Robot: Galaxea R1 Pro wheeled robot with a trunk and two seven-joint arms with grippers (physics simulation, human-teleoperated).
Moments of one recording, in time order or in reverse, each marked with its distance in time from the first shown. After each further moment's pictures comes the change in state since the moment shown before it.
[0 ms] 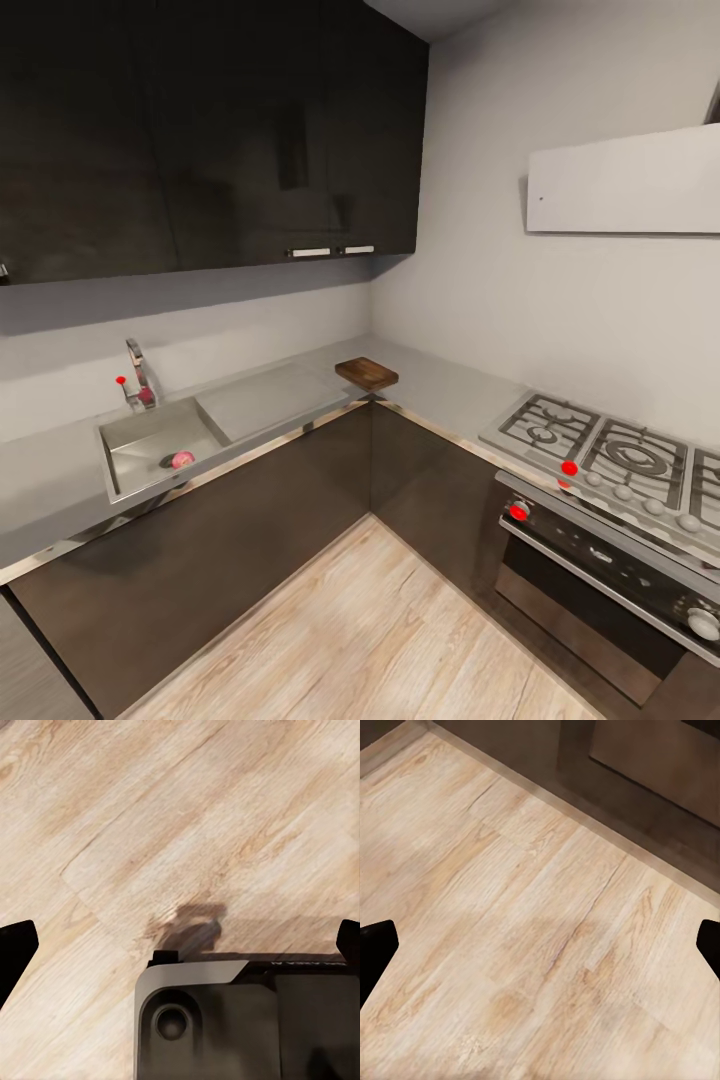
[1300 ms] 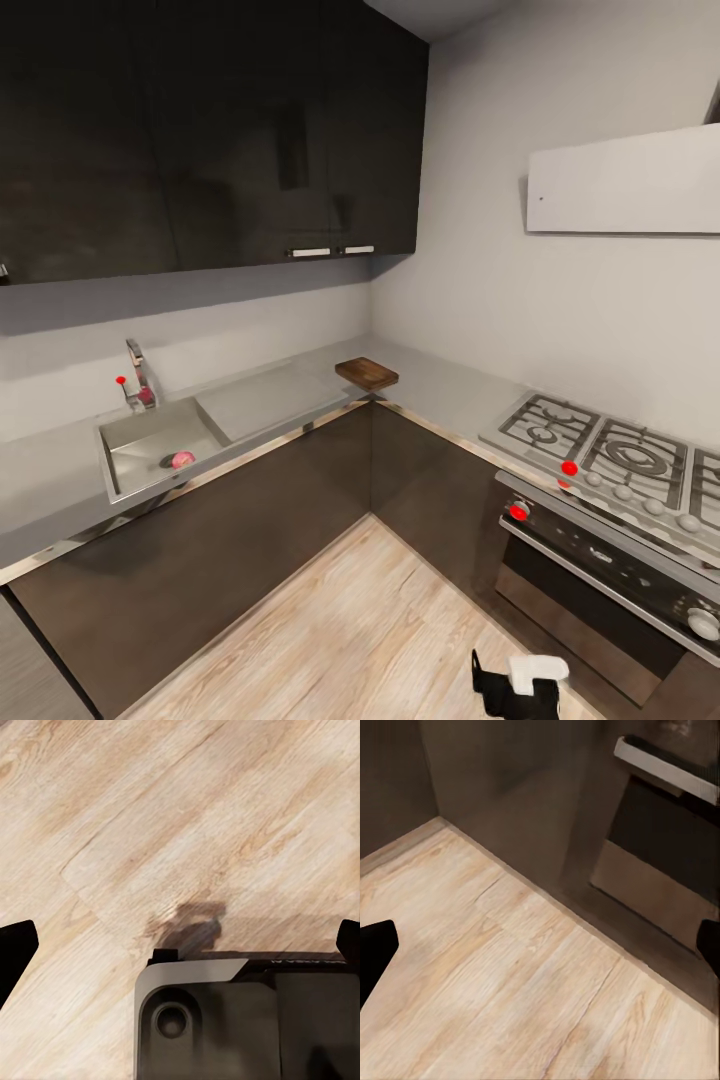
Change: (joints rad) left arm 0.000 0.000 -0.001 0.003 0.000 0.000 0.000; right arm 0.000 0.034 -0.001 -0.455 0.130 0.273 -0.012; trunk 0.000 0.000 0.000
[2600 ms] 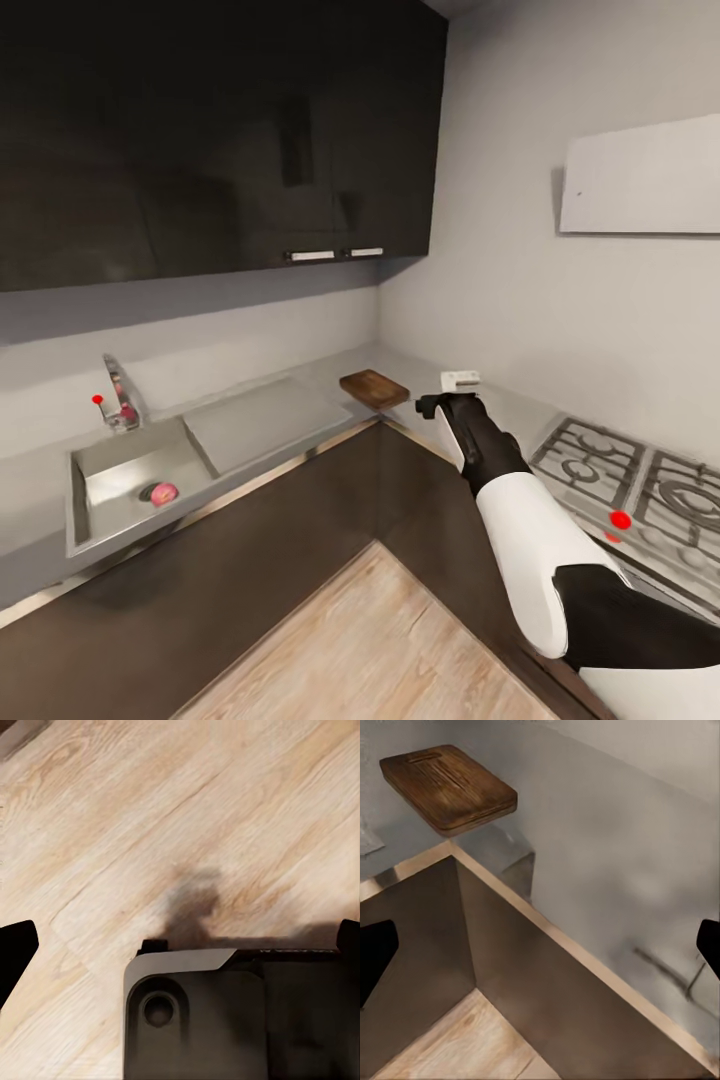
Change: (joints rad) left arm 0.000 -0.018 -0.001 0.021 -0.003 0.001 0.000; right arm -1.078 0.099 0.023 0.331 0.012 0.670 -0.069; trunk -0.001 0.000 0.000
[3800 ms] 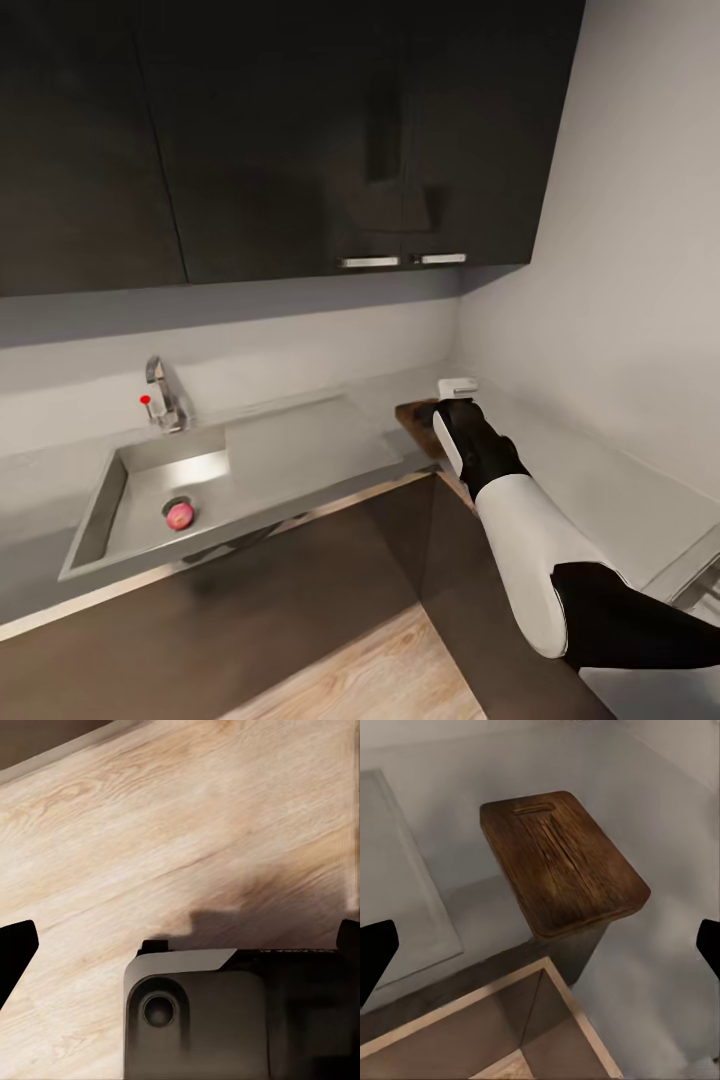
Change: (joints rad) left arm 0.000 0.000 0.000 0.000 -0.002 -0.001 0.000; right arm 0.000 0.000 0.000 0.044 0.004 0.000 0.000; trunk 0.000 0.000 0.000
